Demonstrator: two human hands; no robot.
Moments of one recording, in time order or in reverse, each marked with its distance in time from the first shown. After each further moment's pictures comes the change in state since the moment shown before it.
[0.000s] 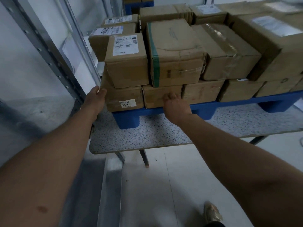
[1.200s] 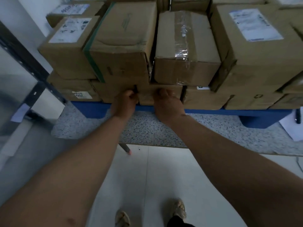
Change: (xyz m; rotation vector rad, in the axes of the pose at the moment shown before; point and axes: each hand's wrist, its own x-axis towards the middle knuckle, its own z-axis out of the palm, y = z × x) left_hand -0.077 0.088 0.233 0.209 0.014 0.032; right_hand -0.001 0.154 -0.012 0.023 -0.037 -0.186
